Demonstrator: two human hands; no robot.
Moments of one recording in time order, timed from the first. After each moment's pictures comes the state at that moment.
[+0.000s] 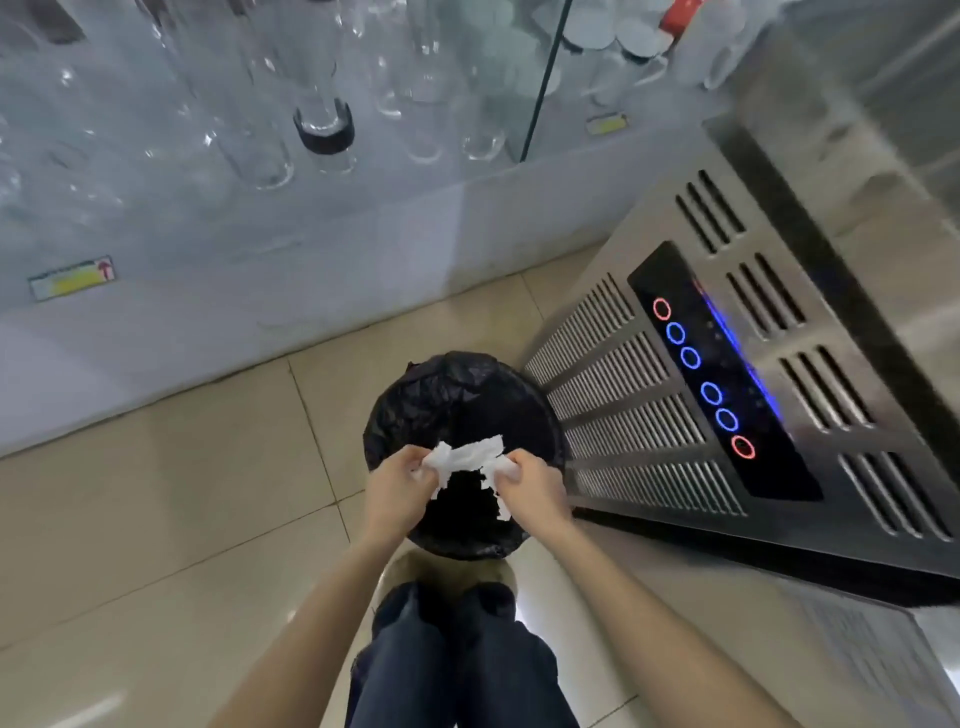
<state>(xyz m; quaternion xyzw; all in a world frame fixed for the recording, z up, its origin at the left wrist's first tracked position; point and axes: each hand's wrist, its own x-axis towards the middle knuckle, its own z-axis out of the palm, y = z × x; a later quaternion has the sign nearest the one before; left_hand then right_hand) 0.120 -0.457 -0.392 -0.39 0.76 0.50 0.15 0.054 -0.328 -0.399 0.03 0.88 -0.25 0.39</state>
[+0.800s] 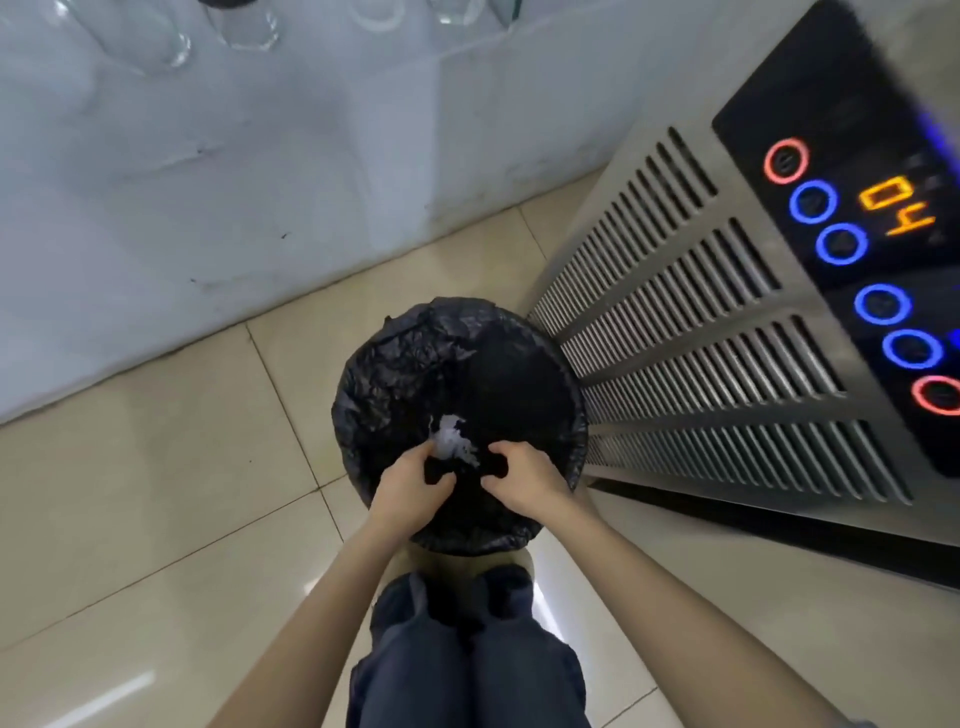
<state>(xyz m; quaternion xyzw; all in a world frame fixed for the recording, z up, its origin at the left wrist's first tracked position) 0.116 -0.440 -0.520 -0.31 0.79 0.44 0.30 0.050 -0.319 -0.535 -0.07 0.86 -0.15 0.48</state>
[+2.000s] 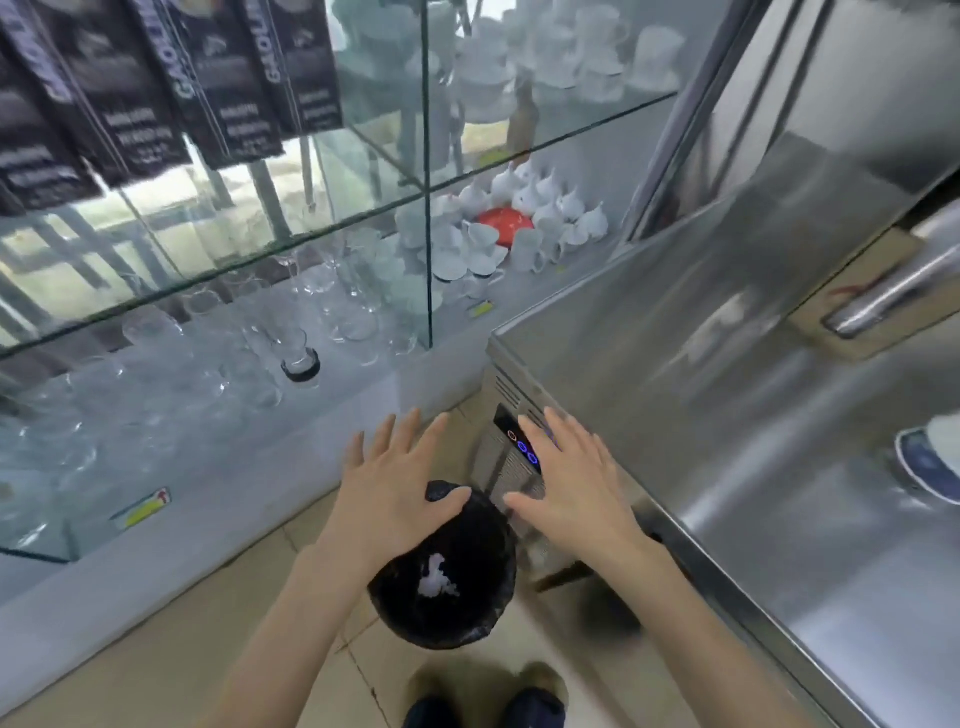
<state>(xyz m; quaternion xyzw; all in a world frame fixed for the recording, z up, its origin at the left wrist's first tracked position) 0.092 -0.456 -0.067 -0.04 0.98 0.18 0.12 0.056 -0.285 -0.056 -0.16 0.96 -0.15 0.17</state>
